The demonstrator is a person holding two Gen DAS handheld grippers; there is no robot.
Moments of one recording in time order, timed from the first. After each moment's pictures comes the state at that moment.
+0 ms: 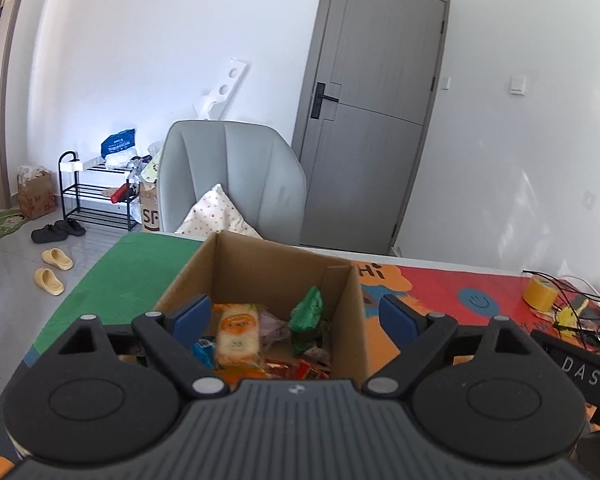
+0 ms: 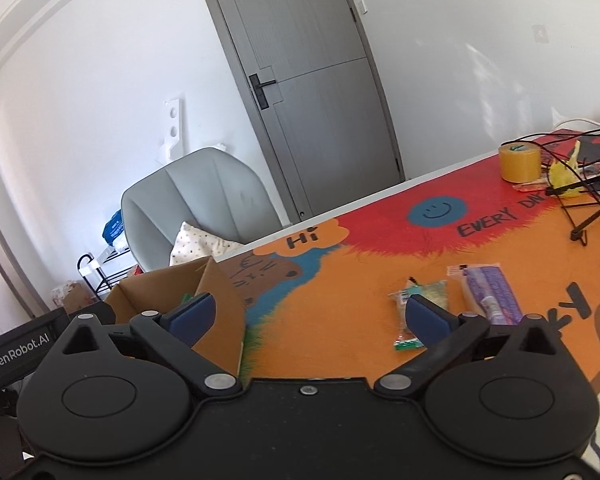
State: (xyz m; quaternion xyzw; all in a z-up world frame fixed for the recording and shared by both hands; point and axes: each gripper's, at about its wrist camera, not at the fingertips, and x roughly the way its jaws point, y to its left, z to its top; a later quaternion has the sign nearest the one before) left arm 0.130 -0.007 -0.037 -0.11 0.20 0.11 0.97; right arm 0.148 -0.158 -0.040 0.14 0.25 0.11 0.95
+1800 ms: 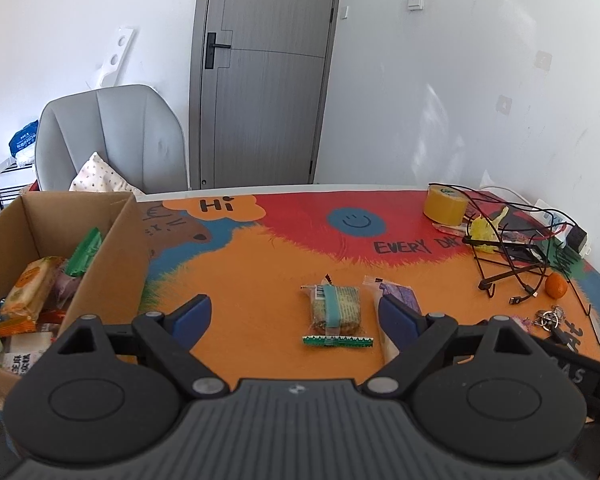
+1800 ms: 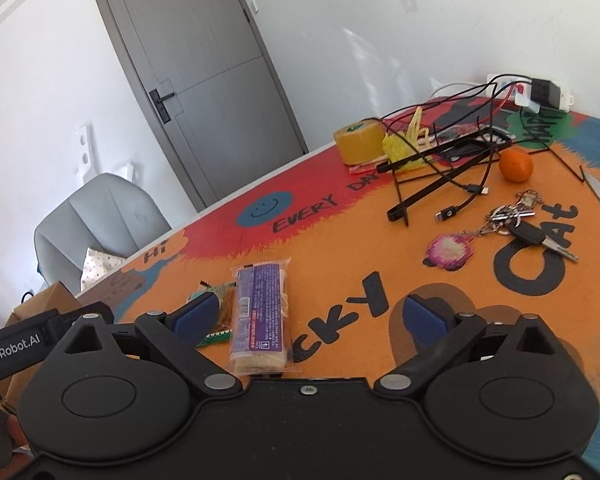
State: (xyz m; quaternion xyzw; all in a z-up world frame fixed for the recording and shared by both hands) left arm 0.182 -0.159 -0.073 -0.05 0.28 0.00 0.96; right arm 0.153 -0.306 -0.089 0.19 0.28 0.01 0.94
